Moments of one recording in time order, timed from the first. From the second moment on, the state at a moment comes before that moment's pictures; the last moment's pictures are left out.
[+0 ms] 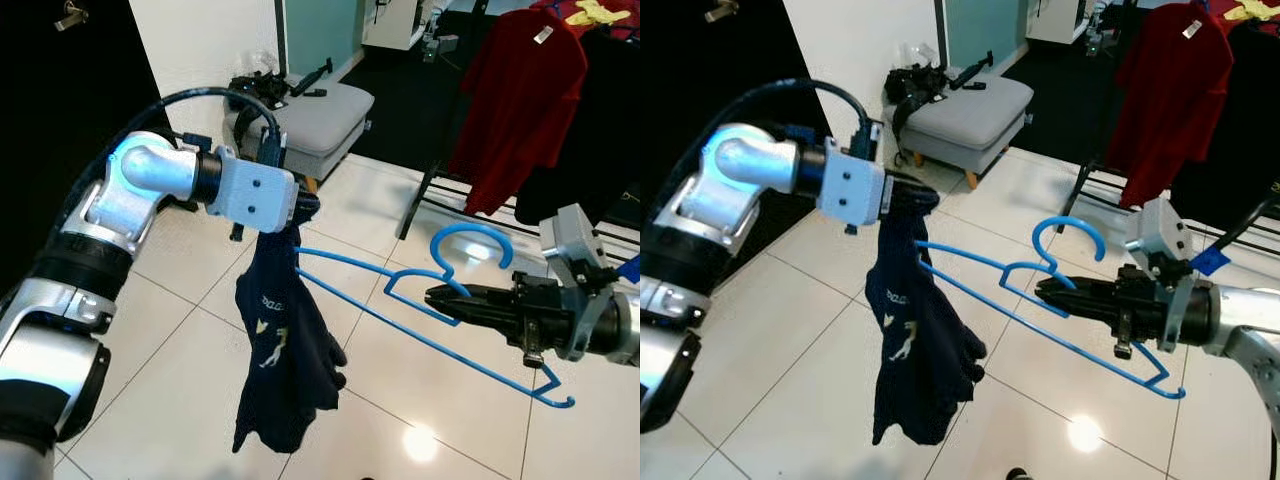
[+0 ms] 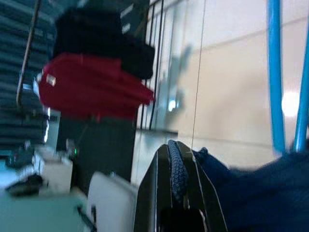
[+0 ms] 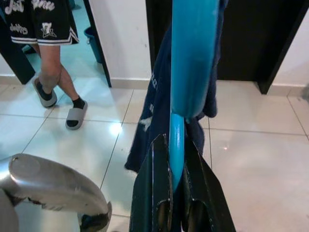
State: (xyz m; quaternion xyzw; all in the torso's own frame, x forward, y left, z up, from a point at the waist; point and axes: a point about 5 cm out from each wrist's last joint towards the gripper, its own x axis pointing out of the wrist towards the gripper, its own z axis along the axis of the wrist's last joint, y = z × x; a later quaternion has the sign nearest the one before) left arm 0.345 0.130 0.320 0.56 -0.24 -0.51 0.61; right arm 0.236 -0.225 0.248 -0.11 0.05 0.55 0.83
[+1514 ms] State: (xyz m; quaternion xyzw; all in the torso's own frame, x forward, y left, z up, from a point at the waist) left arm 0.303 0.063 0.320 0.35 -0.35 -0.62 0.60; right arm 0.288 -0.202 0.258 -0.08 -0.08 0.39 0.91
